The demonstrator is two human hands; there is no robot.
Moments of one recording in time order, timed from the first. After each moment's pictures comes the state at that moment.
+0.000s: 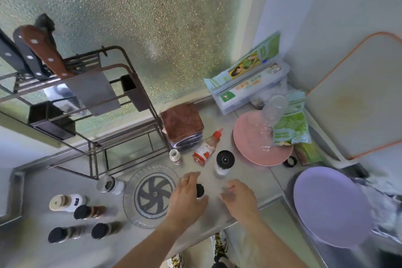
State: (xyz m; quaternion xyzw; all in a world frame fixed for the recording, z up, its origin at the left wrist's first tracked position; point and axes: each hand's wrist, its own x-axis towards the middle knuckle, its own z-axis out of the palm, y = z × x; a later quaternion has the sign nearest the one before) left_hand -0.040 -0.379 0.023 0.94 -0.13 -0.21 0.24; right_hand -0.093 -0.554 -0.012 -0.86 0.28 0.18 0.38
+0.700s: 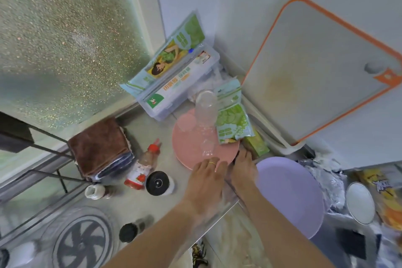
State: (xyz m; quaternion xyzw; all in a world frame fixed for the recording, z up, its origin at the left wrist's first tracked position) left_hand -0.013 -0.621 0.009 0.87 -0.44 -0.17 0.16; right_hand -0.055 -0.762 -0.089 -0.89 0.42 0.11 0.16
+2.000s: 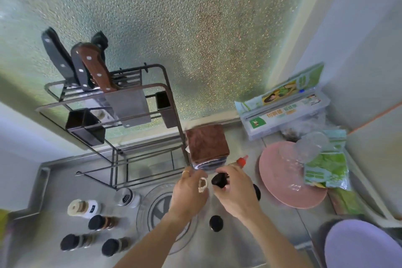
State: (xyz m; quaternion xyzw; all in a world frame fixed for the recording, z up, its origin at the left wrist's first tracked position) left_hand 0.051 -0.359 0.023 0.95 -0.06 -0.13 0.26; right_hand 0.028 -0.514 0.064 -0.92 0.08 0.09 0.38
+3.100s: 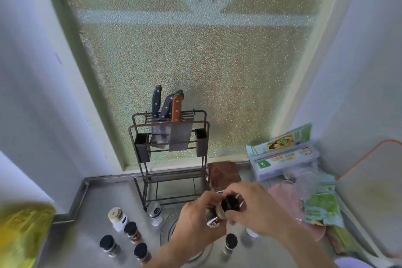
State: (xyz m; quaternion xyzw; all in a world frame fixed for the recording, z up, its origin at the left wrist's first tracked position) left_hand -0.064 -0.285 0.180 0.86 -0.19 0.11 0.46; right_hand -0.054 -0.470 0.257 -0.95 -0.14 0.09 0.27
